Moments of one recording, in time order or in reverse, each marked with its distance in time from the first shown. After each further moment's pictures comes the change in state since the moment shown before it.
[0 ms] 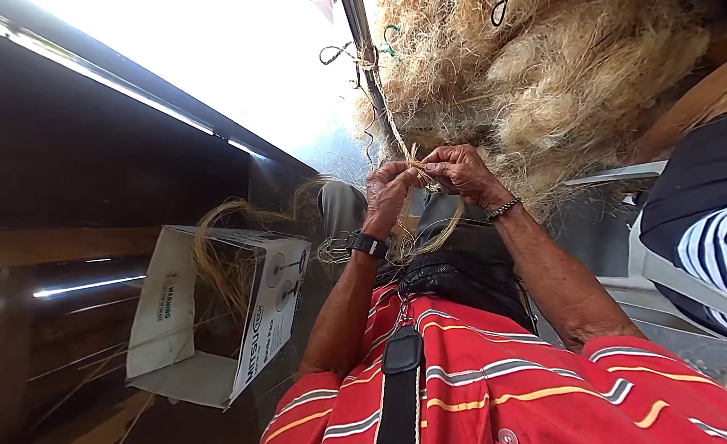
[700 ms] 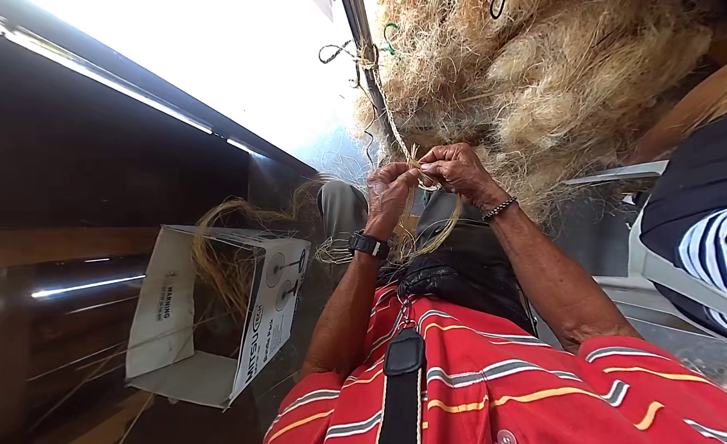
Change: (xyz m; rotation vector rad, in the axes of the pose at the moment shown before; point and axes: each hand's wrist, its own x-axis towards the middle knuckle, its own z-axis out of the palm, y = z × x) left_hand 0.000 -0.003 0.003 0.046 0.023 0.033; right_hand 0.002 -0.012 0.012 -0.101 0.083 0.084
